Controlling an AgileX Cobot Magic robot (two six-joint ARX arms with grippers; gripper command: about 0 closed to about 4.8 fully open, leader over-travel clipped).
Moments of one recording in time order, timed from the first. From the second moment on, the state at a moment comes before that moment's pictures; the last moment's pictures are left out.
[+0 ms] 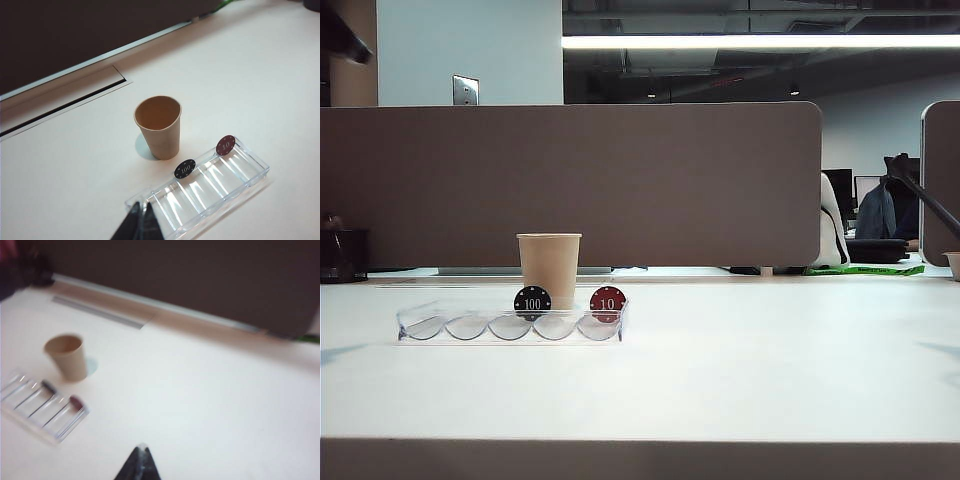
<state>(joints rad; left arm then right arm) -0.05 0.81 0.72 -0.24 0.42 0.34 0.09 0.82 0.90 -0.37 -0.39 -0.13</state>
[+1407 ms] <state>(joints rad) -0.11 1.42 1.12 -0.41 0.63 0.97 0.47 1.48 1.16 -0.20 -0.35 -0.12</state>
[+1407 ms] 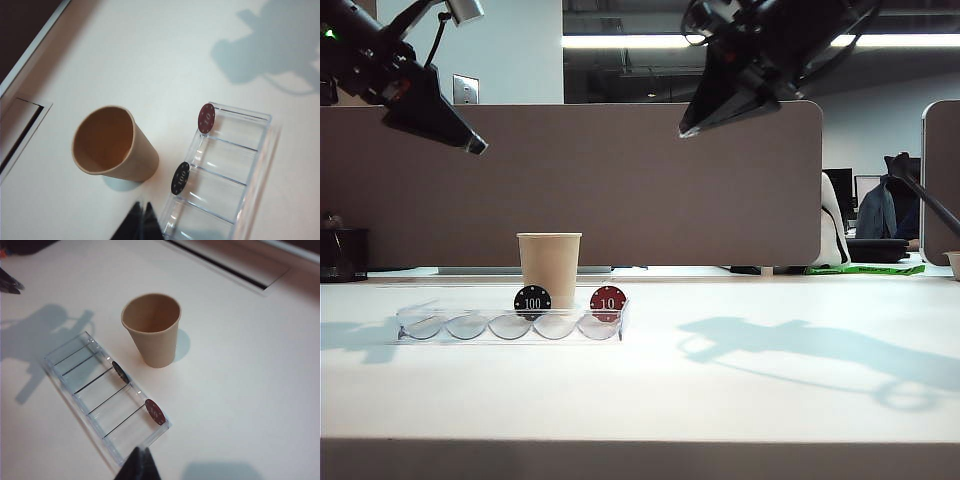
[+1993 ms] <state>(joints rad) -0.13 1.60 1.13 -0.42 0.62 1.04 0.49 1.60 1.26 -0.26 -0.36 -0.12</state>
